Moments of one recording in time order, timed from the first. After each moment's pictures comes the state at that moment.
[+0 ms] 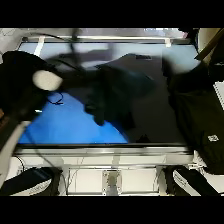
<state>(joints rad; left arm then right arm) -0.59 -1.24 1.30 0.62 -0.64 -1.27 -0.04 -0.94 1.71 -1.56 1.43 1.20</state>
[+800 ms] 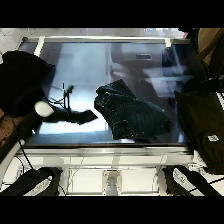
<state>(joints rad) -0.32 -1.00 0.66 0.68 -0.95 -1.40 -0.25 -1.01 1.52 -1.36 1.57 1.21</state>
